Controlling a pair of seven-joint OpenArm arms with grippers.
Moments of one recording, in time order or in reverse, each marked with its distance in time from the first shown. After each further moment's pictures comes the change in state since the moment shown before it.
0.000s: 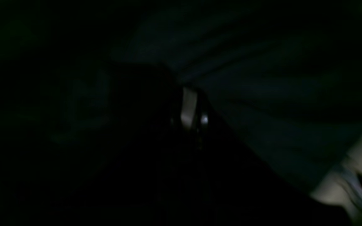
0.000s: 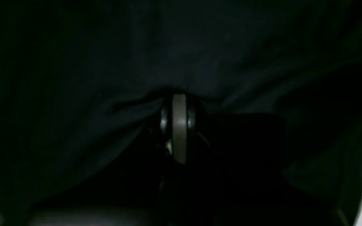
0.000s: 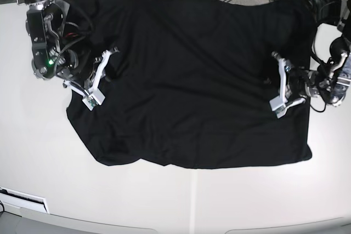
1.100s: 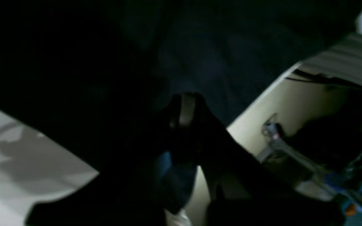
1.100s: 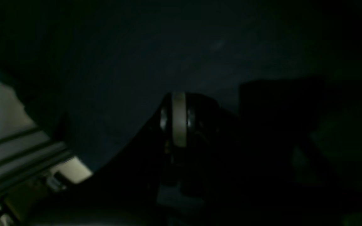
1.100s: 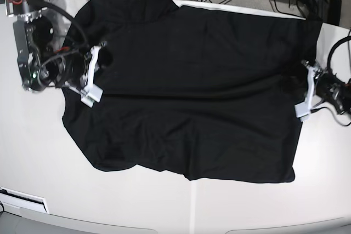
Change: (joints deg) left arm -9.5 -11.8 1.0 2.9 -41.6 -7.5 40.1; right arm 1.9 4.0 -0.1 3.6 23.6 8.7 -26.5
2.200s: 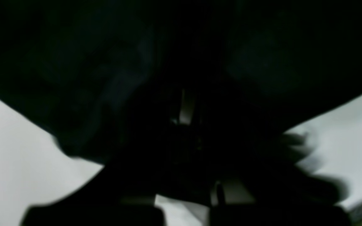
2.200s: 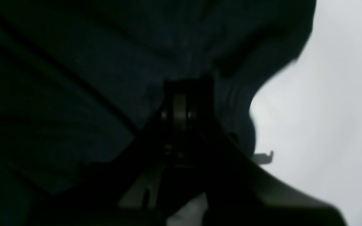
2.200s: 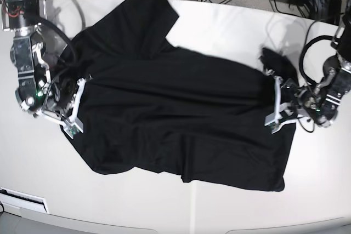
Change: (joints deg) left arm 2.2 10.3 -0.2 0.4 39.8 12.3 -22.4; right arm 7.0 0.6 0.1 0.5 -29.2 -14.2 16.3
